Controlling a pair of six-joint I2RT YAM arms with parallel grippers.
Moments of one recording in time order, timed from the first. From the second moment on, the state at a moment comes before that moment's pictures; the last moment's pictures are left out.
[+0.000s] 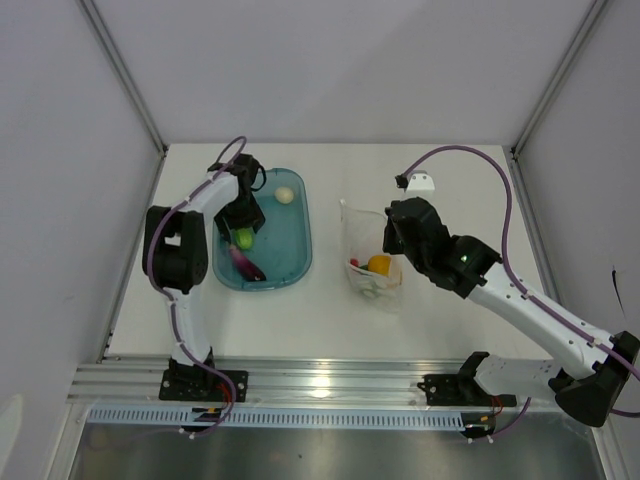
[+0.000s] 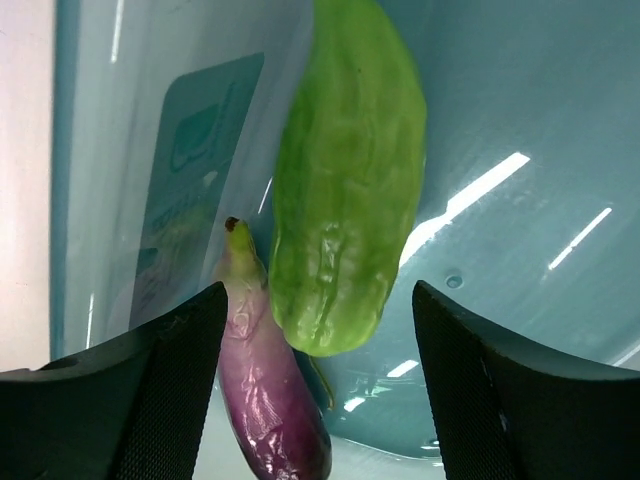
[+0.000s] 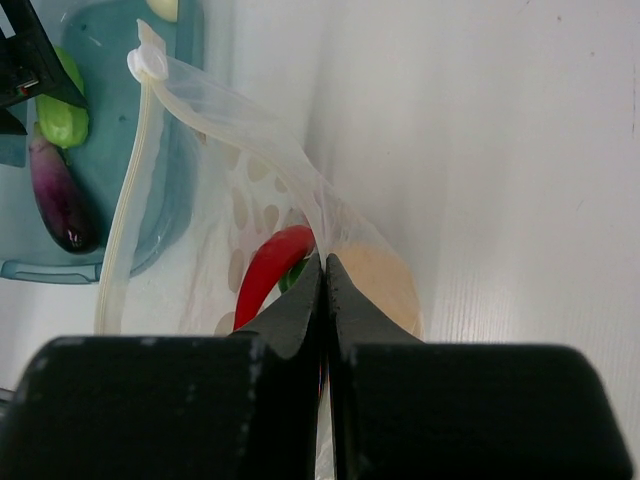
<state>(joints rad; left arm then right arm) -0.19 2.02 1.58 -0.96 -0.28 -0.69 0.83 1.16 1.20 -0.62 0.49 0.49</state>
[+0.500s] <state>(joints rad) -0.18 2.09 1.66 -1.01 -0.31 -0.71 0.83 1.16 1.19 -0.61 0.48 0.49</state>
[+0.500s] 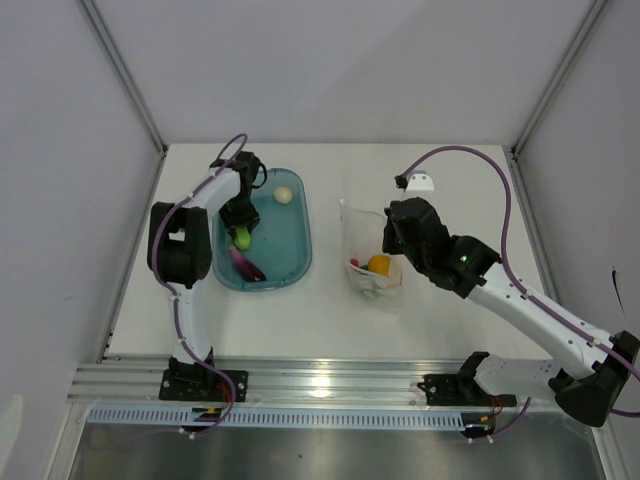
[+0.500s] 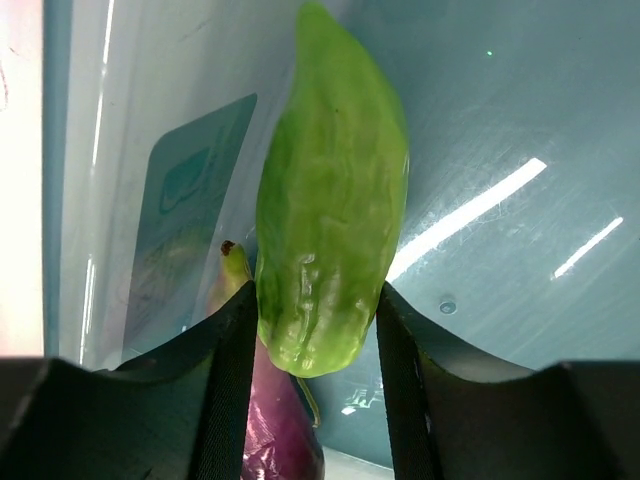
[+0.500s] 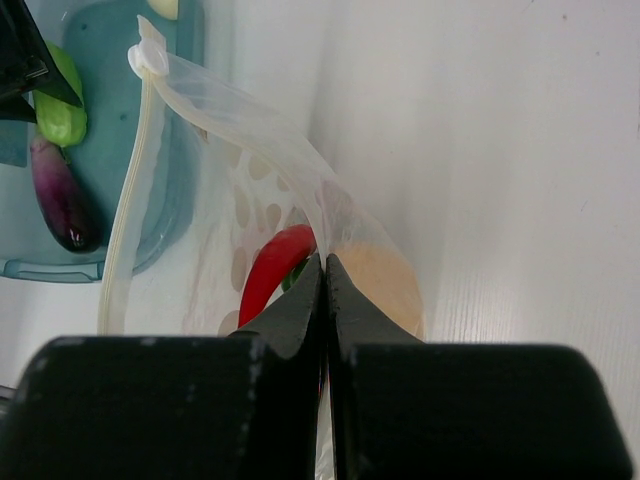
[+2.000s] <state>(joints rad) -0.63 1.33 1.20 -0.32 0.82 -1.15 0.86 1.19 1.21 -0.61 0.52 0.49</state>
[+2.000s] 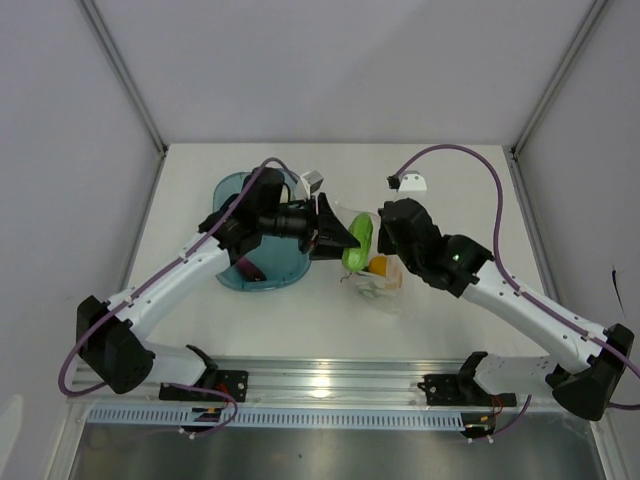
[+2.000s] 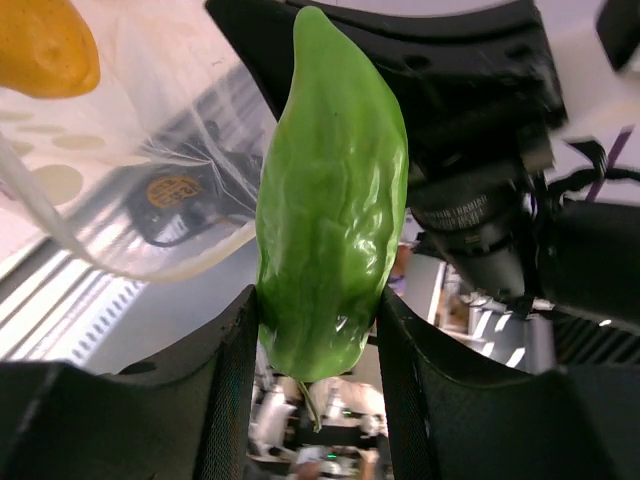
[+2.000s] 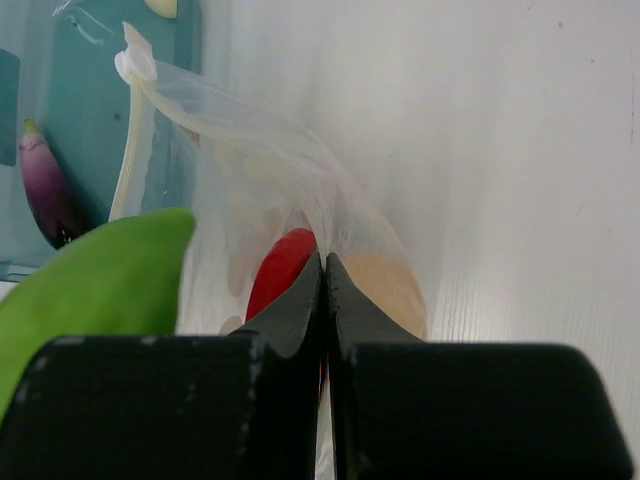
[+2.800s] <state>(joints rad) -0.64 1.35 1.13 -0.32 0.60 -1.40 0.90 1.18 1.22 -0.62 0.56 0.49</state>
